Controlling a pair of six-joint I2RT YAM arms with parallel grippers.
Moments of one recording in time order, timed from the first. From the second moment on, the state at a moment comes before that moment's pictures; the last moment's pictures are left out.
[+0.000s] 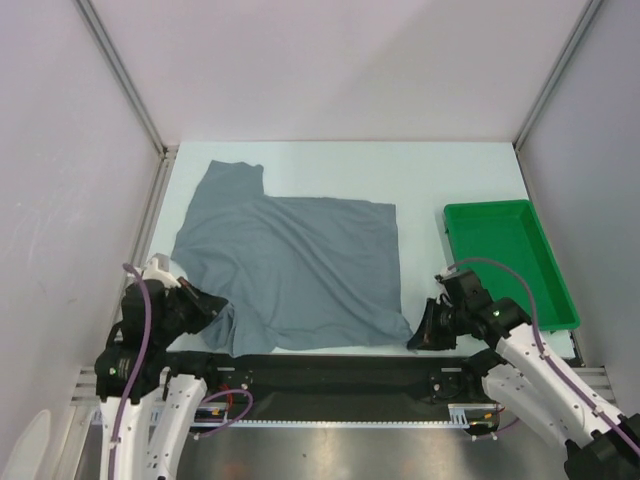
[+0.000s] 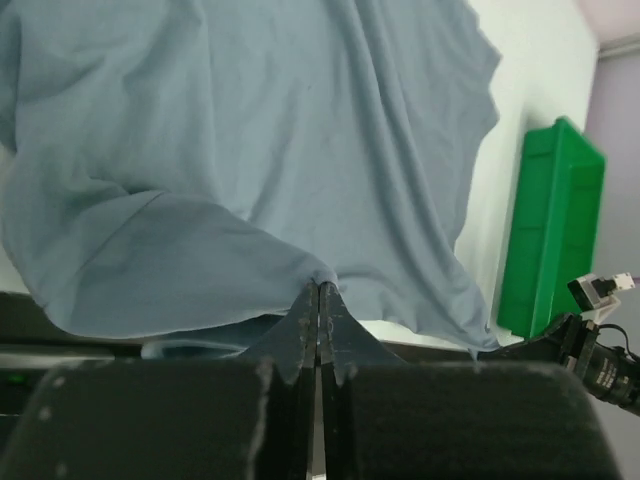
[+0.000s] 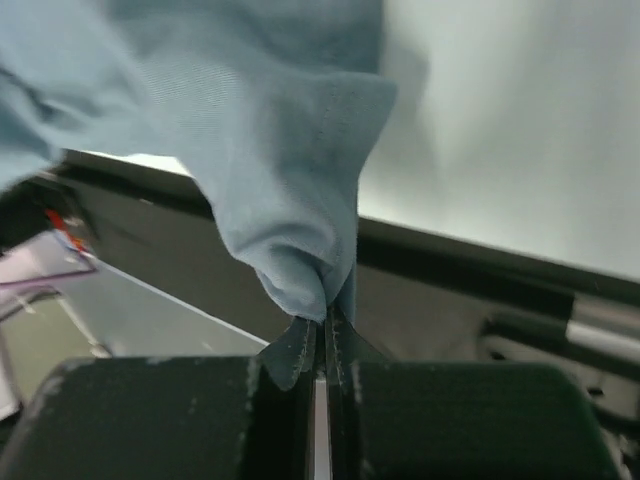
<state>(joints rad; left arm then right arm) -0.07 0.32 0.84 -1.12 0.17 -0.74 0.46 0.69 0.51 -0.89 -0.41 0.72</state>
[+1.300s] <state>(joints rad) -0.16 1.24 1.22 -0.61 0.04 -0.48 0.34 1.75 1.43 -0.77 -0.07 0.54</state>
